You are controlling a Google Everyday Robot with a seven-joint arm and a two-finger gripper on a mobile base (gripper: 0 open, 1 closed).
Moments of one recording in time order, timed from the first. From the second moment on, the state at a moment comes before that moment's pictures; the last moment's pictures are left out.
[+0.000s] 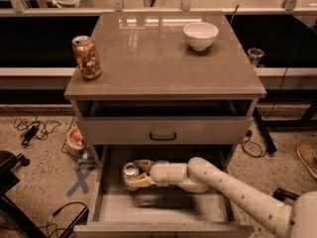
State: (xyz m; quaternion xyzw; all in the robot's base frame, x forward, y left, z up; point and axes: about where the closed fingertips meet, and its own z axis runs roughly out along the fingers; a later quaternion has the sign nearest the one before) arm 0.548 0.091 0.476 -0.47 0.59 0.44 0.49
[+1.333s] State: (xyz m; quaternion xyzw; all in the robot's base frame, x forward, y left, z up) arm 0.550 0.097 0.433 -0.48 0.58 0.44 0.49
